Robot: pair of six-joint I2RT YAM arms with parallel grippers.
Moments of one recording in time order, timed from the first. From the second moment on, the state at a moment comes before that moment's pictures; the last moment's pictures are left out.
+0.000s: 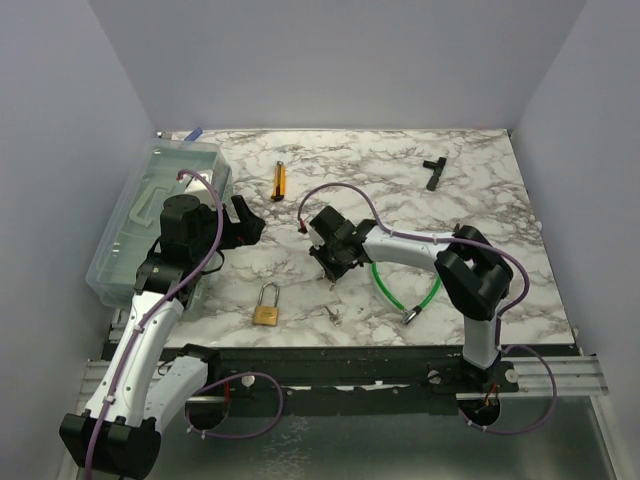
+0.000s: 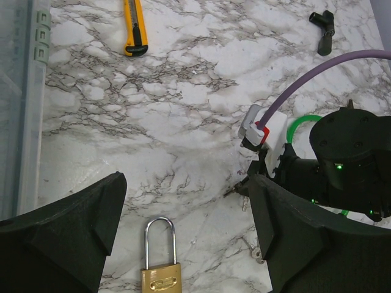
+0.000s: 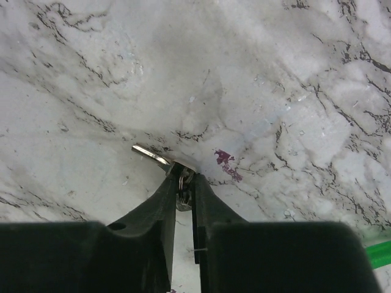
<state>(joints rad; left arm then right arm) -0.20 0.85 0.87 -0.45 0.19 -0.36 0.87 1.93 1.29 -0.46 -0.03 0.03</state>
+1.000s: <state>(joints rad) -0.20 0.86 0.84 -0.38 0.37 -0.38 0.88 1.61 0.95 -0.13 0.04 0.26</state>
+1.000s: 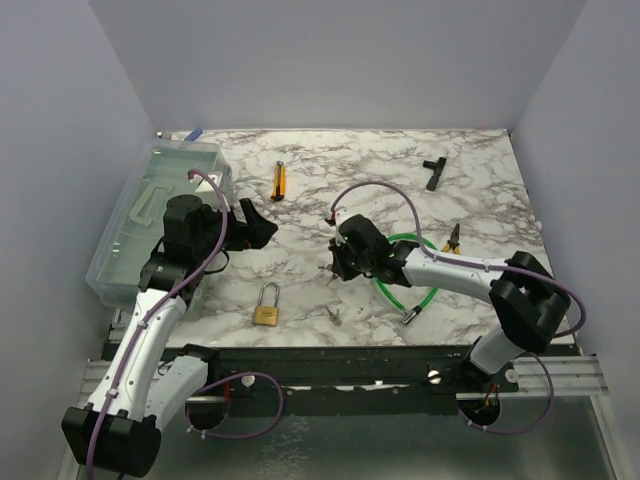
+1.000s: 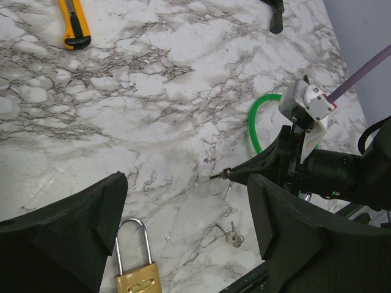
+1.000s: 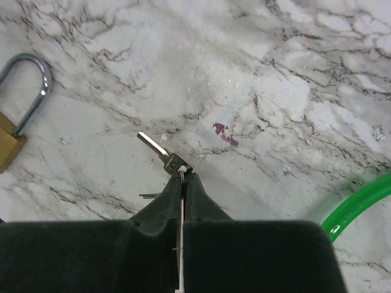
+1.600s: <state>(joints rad) -0.21 0.95 0.77 -0.17 0.60 -0.59 0.88 1.32 0.89 -0.01 0.05 0.43</state>
